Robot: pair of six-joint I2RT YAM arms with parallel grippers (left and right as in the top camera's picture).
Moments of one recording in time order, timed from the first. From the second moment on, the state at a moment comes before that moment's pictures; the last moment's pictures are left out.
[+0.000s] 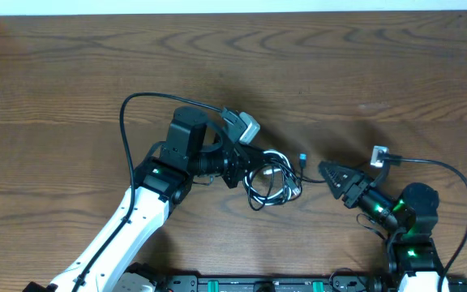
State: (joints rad) left arm -0.43 1.25 0.78 -0.19 0.82 -0.03; right arm 0.03 0.69 0.14 0.27 -0.74 0.89
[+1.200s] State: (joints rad) left arm -0.43 1.25 0.78 -0.13 1.22 0.01; right arm 0.20 0.69 0.14 0.49 -1.12 1.19
